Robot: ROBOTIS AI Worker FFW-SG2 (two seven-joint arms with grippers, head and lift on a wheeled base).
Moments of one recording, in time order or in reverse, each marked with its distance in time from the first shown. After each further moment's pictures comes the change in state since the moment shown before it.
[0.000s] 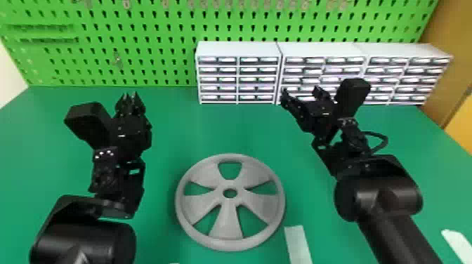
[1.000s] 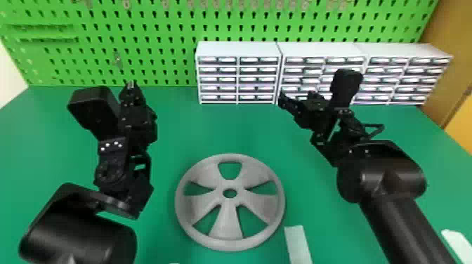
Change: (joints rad) left arm 0.009 0.091 -0.121 -0.184 0.005 0.139 0.225; right arm -0.061 0.002 -0.015 0.000 -0.052 0.218 0.002
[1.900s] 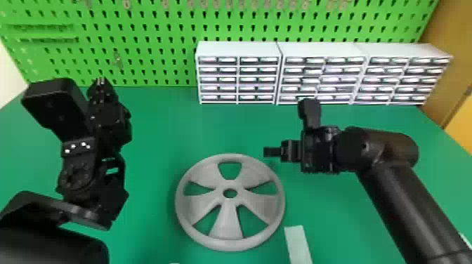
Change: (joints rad) left arm 0.101 0.003 0.086 -0.214 -0.051 0.154 0.022; right arm -0.143 -0.018 0.046 0.091 -0.230 0.792 -0.145
